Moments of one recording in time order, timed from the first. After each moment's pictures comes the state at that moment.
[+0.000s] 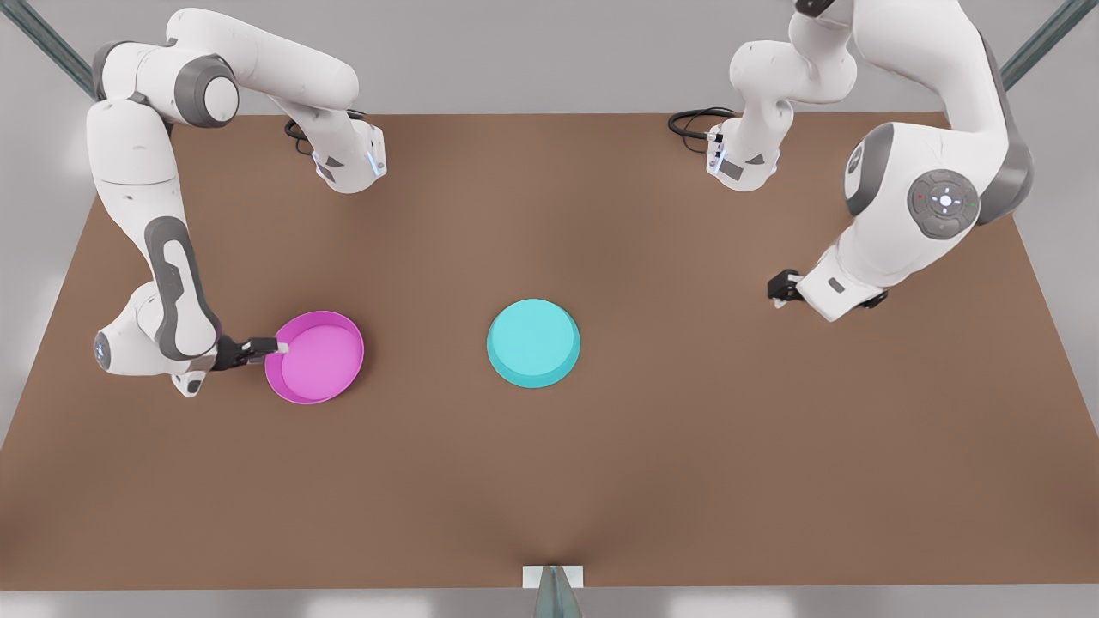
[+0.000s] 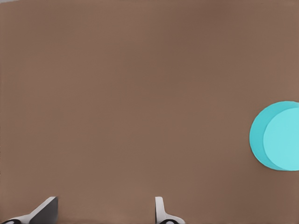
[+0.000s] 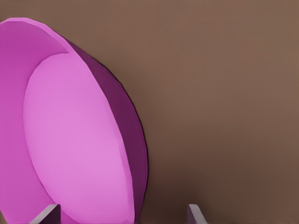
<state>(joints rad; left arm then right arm) -0.18 0.16 -0.03 -1.46 0.02 1.55 -0.10 -0.35 0.62 0.03 -1.86 0.40 2.01 -0.78</state>
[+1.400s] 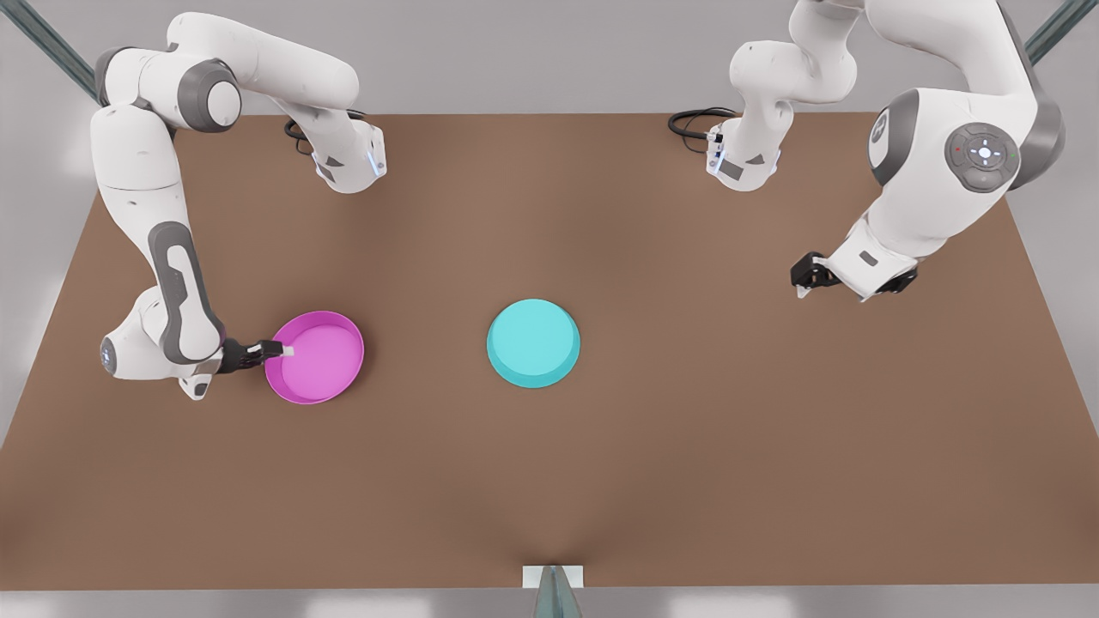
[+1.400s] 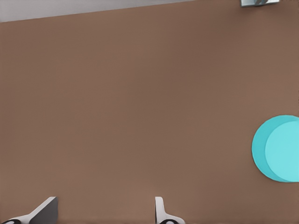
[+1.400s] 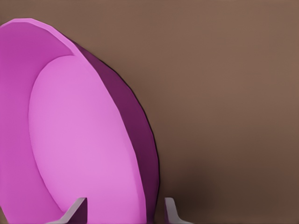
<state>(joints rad) -0.18 0.09 0.01 -1.51 0.03 1.59 -0.08 -0.34 0.64 0.03 -1.84 0.42 1.99 -0.78</state>
